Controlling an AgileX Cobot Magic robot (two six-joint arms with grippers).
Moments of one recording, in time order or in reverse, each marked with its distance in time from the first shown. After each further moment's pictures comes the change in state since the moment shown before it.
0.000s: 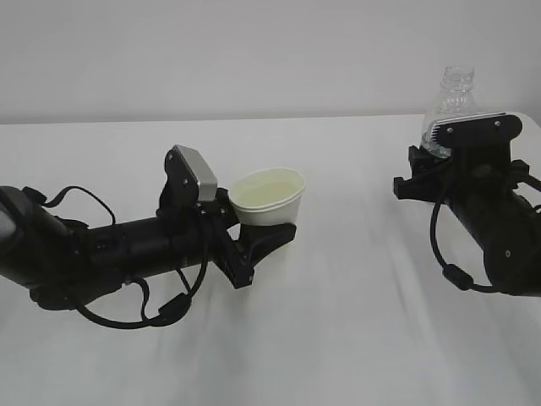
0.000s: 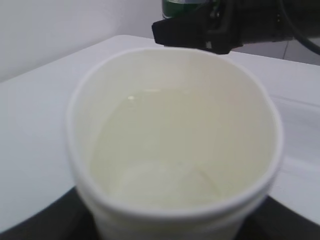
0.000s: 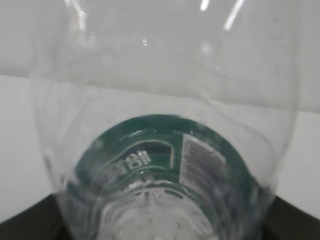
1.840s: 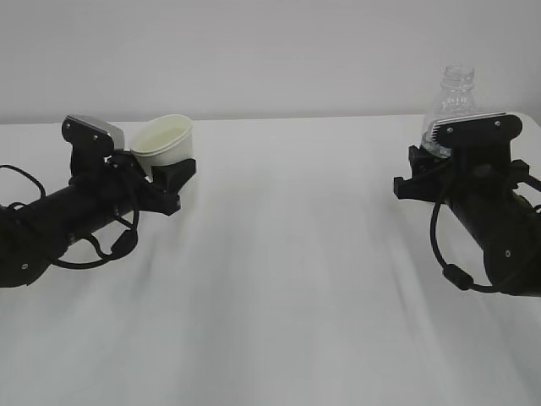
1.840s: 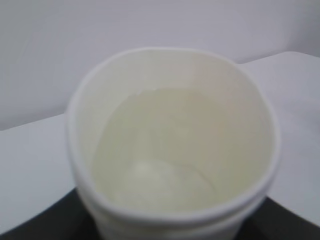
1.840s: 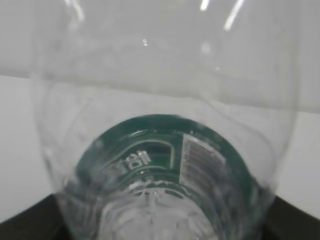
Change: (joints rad) left arm 0.231 0.000 0.000 -0.290 0.000 0.069; right arm 0.000 0.000 0.000 0.000 0.000 0.000
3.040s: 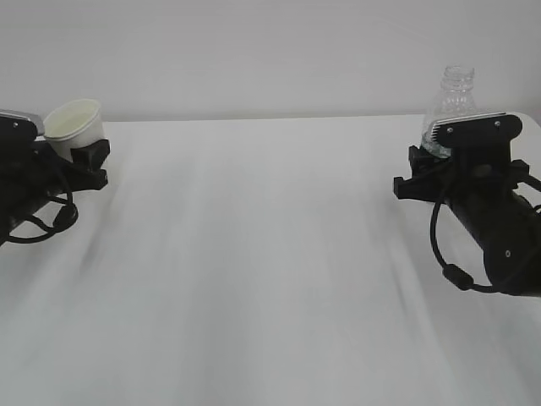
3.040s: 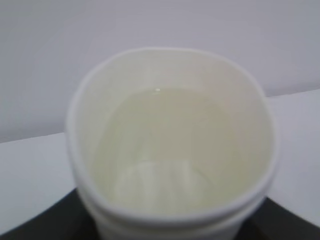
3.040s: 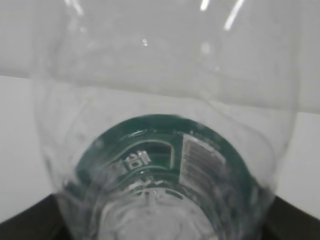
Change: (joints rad) left arm 0.214 0.000 0.000 -0.147 0.000 0.081; right arm 0.000 0.000 0.000 0.000 0.000 0.000
